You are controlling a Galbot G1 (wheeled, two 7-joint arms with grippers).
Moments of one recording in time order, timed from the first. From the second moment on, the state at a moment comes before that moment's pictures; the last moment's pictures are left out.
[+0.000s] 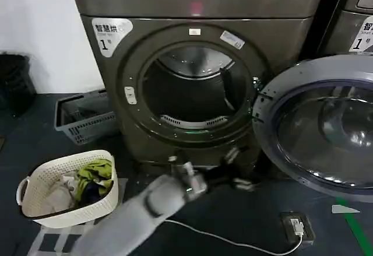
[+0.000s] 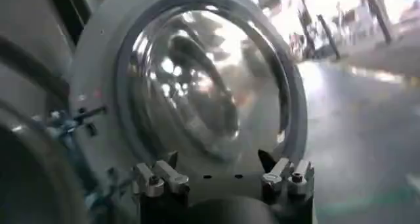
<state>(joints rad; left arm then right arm) 0.65 -1.09 0.36 -1.80 -0.12 -0.04 0.34 -1.66 1.33 2.06 1.58 0.21 0.09 0.08</state>
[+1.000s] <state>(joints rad) 0.69 -0.55 -0.08 -1.49 0.87 -0.78 0.43 -1.62 1.29 1.93 1.53 0.21 0.10 0.06</state>
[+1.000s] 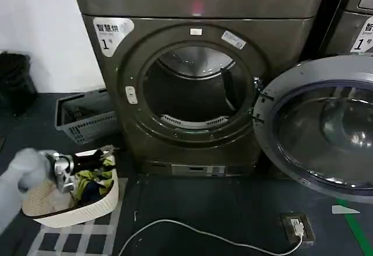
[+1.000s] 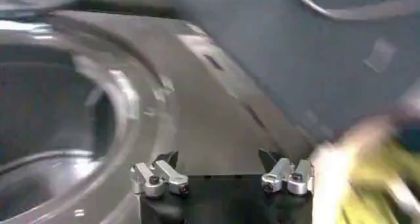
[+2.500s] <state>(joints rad) 0.05 -0.92 0.42 -0.68 1.58 -0.82 0.42 -1.63 1.33 1.94 1.53 0.24 0.11 0.02</state>
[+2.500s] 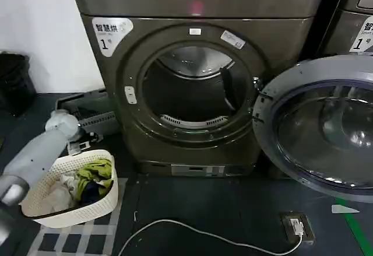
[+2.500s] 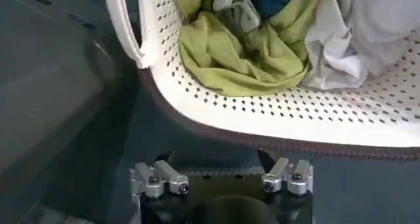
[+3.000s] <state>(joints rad) 0.07 -0.81 0.44 -0.77 1.54 -0.82 0.40 -1.63 1.32 1.95 1.51 0.25 0.14 0.01</state>
